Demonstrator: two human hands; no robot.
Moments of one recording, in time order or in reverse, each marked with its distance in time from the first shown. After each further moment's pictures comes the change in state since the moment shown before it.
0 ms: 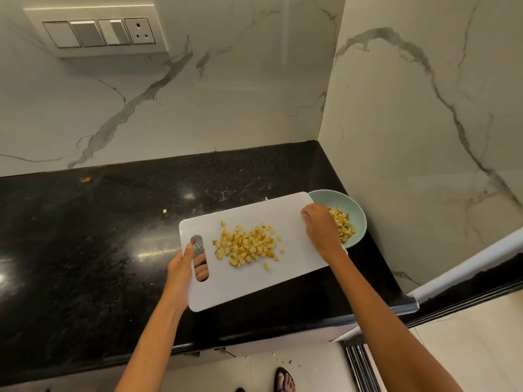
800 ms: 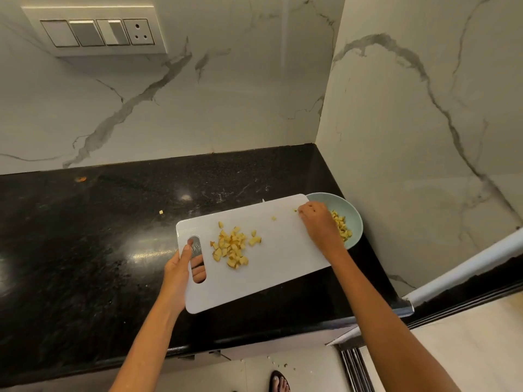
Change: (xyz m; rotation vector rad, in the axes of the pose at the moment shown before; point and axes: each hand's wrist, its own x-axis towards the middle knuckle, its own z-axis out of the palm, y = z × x) left_hand -0.001 0.001 0.003 0.008 -0.005 0.004; right_hand 0.009 0.012 -0.004 -0.130 -0.005 -0.210
